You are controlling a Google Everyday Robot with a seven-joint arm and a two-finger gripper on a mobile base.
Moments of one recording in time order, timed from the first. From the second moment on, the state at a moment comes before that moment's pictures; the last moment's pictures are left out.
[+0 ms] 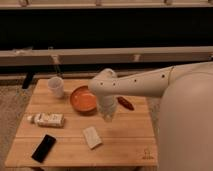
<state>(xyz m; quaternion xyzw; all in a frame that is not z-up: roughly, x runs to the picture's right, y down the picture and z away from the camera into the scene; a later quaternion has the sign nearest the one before) 0.021 0.150 0.758 -0.26 0.28 0.61 0.69</state>
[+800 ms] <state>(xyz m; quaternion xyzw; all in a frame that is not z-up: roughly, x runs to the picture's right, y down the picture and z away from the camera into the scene) 0.133 0.090 0.844 -0.32 0.24 0.60 0.69</state>
